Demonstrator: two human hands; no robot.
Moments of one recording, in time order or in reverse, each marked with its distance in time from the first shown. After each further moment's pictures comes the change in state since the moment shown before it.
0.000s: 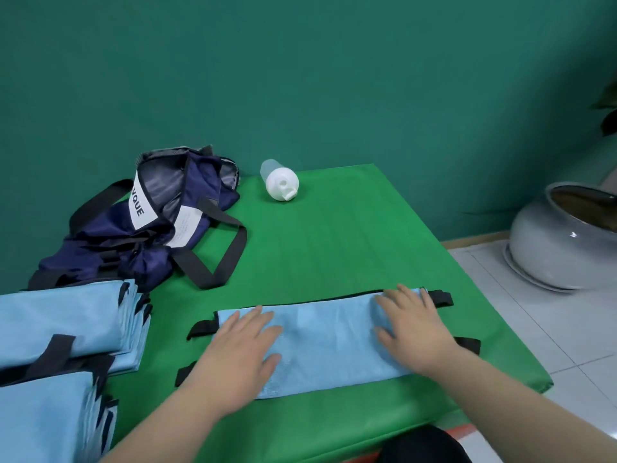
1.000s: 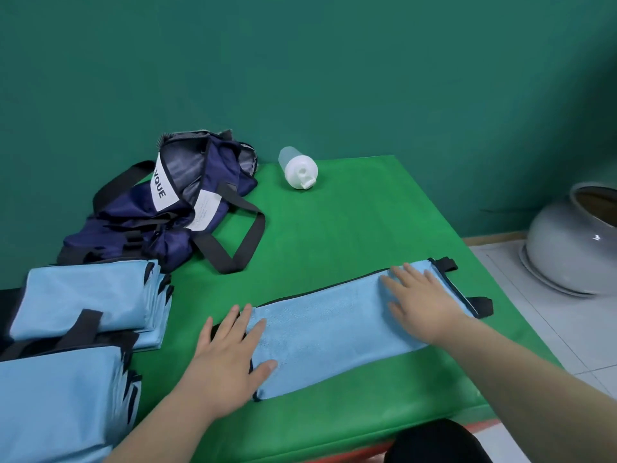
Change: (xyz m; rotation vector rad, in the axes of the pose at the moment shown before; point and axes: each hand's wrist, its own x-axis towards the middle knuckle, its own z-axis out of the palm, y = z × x) left_hand -0.037 -0.021 0.018 -0.068 -0.230 -0.257; right_hand 0.040 0.004 -0.004 -0.115 -0.087 -0.099
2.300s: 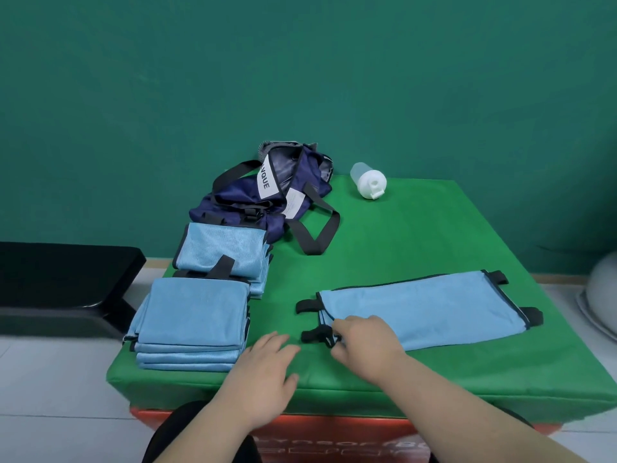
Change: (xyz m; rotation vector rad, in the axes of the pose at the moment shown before) left_hand -0.146 -0.024 -0.004 -0.244 0.042 -0.050; right_hand -0.069 -0.246 -0.022 0.134 0.171 -0.274
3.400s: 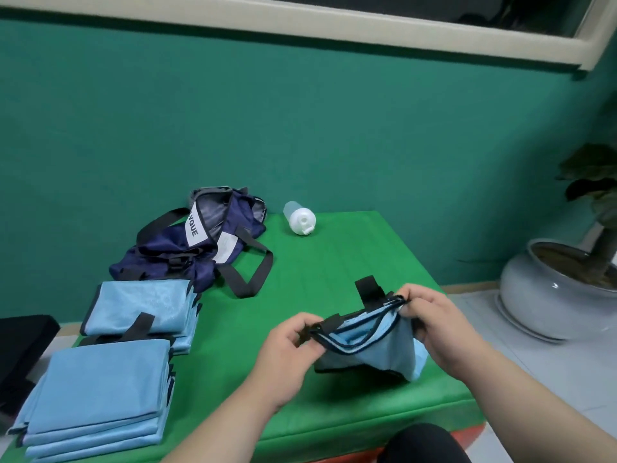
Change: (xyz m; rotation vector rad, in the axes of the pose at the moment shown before) left_hand 0.063 0.152 -0.070 -1.160 0.244 0.169; right_hand -0.103 0.129 -0.145 1.468 0.348 0.334
